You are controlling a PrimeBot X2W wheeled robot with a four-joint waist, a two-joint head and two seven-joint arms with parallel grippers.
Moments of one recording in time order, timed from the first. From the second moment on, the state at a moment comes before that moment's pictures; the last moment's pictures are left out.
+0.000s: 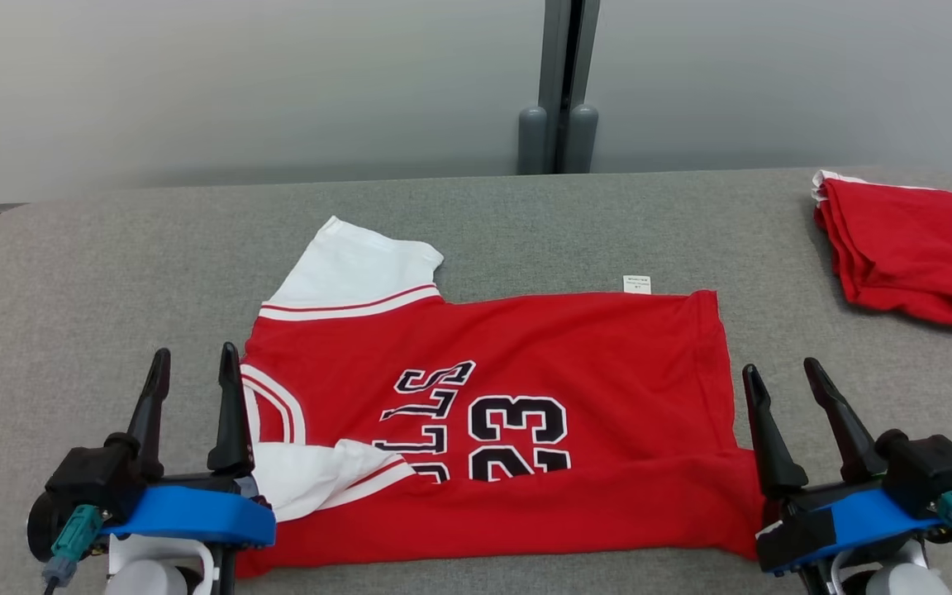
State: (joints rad) left arm -0.10 0.21 -0.18 0.21 -0.41 0.01 -0.26; right arm -0.06 -0.10 0.03 0.14 0.23 0.13 -0.19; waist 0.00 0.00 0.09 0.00
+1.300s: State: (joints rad) left arm -0.14 0.22 -0.15 0.31 -0.32 0.03 -0.26; right arm -0.10 -0.05 -0.04 0.18 0.15 0.13 -0.15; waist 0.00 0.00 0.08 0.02
